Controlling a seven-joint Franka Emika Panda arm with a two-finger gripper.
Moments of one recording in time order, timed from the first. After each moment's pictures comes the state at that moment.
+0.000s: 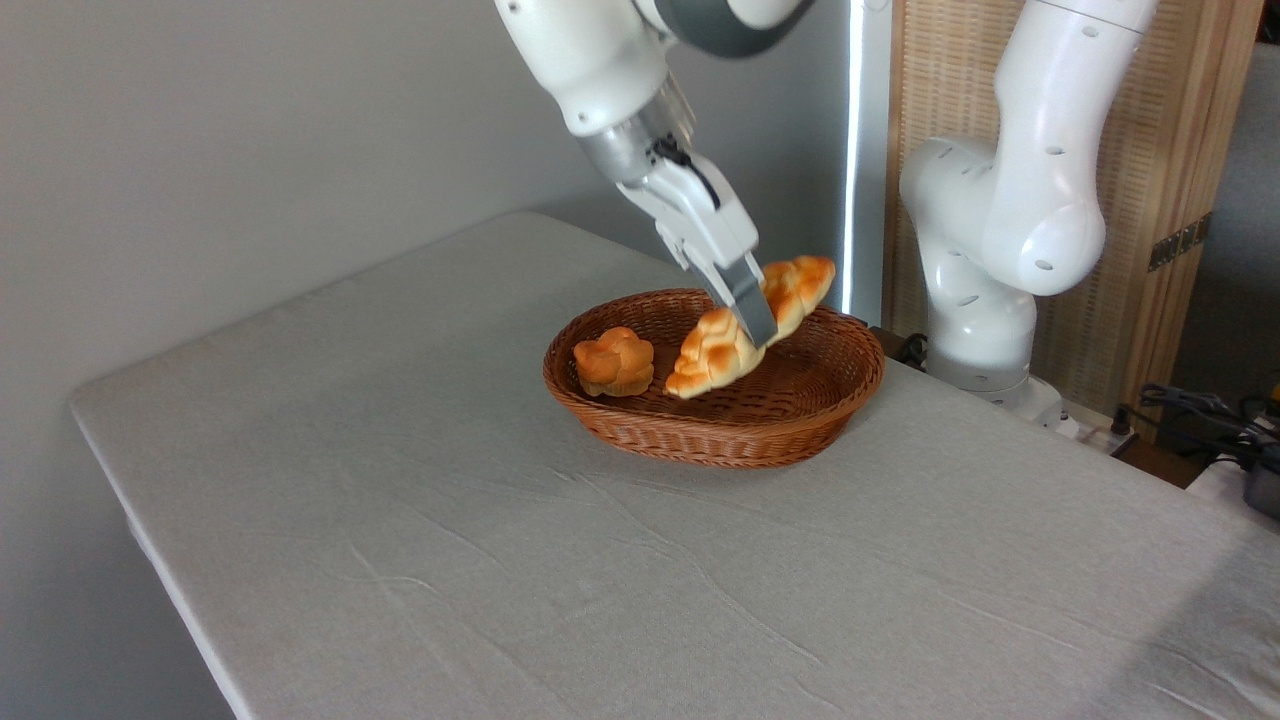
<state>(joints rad) -0.39 -0.41 0.16 -2.27 0.10 1.47 0.78</state>
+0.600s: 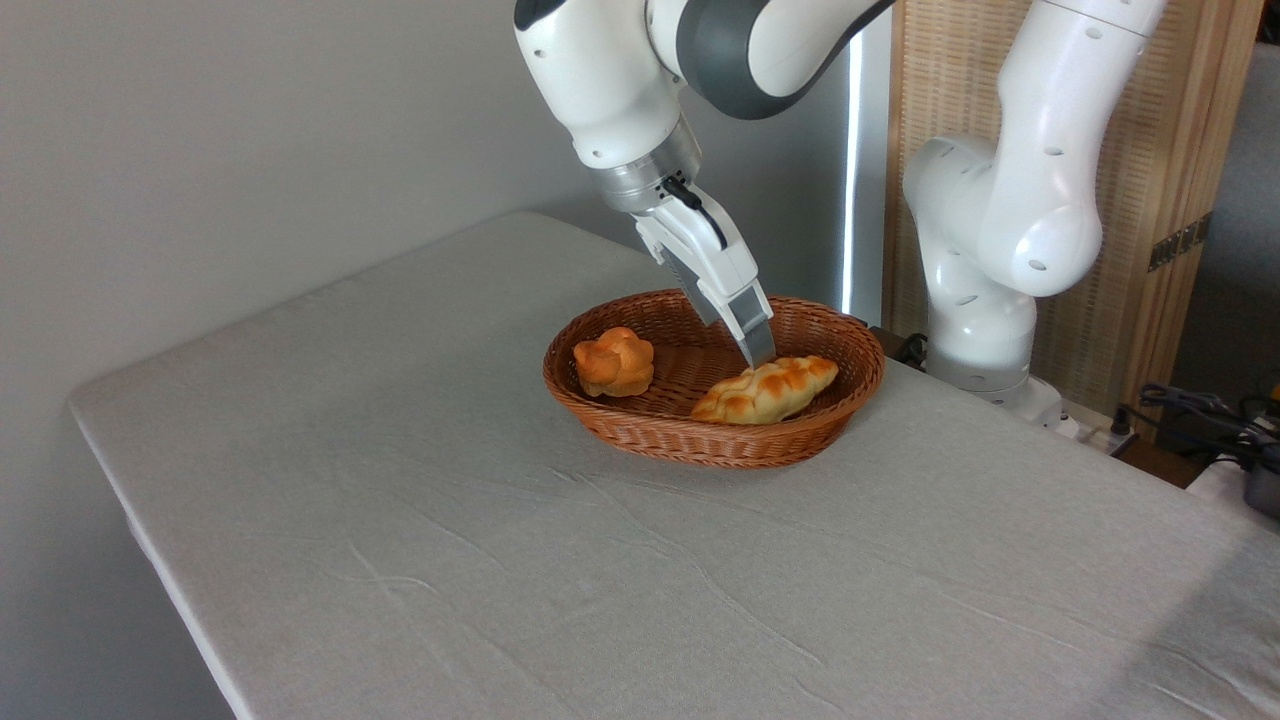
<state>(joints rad) -0.43 -0.43 0.22 -2.32 -0.02 1.54 0.76</state>
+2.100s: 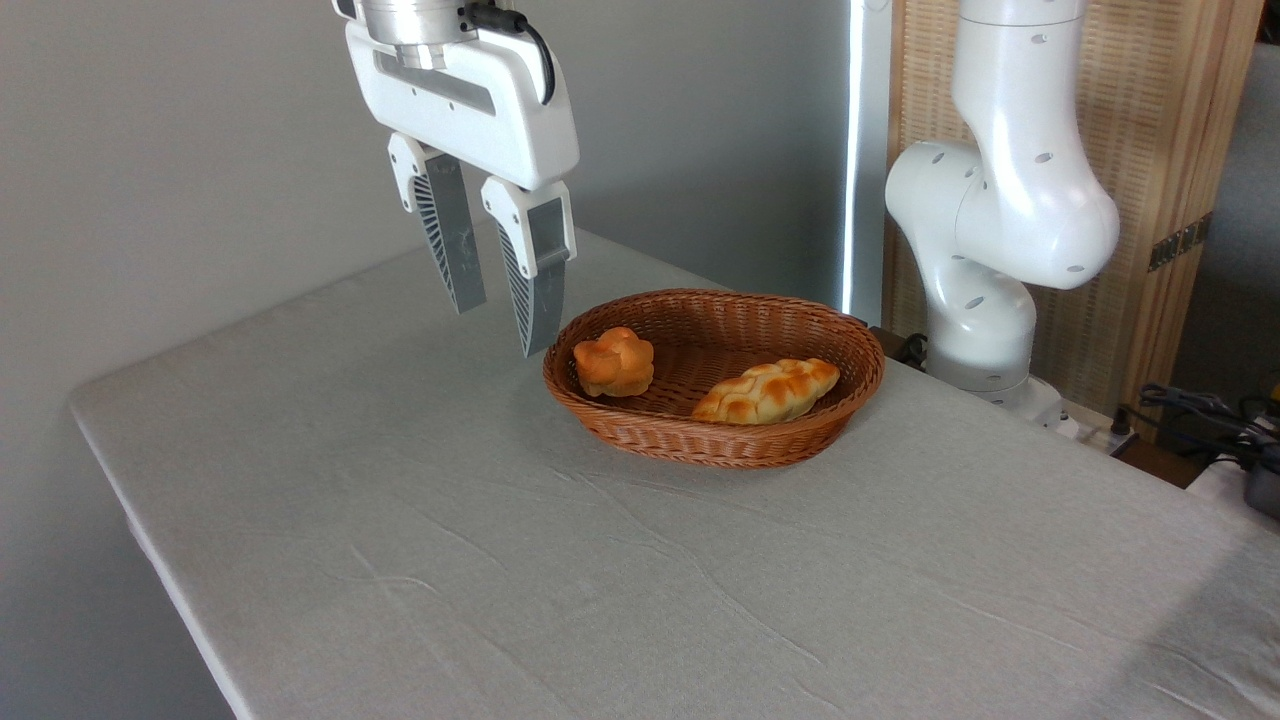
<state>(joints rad) -0.13 -0.03 0.06 -1.58 -0.04 1.58 0.69</state>
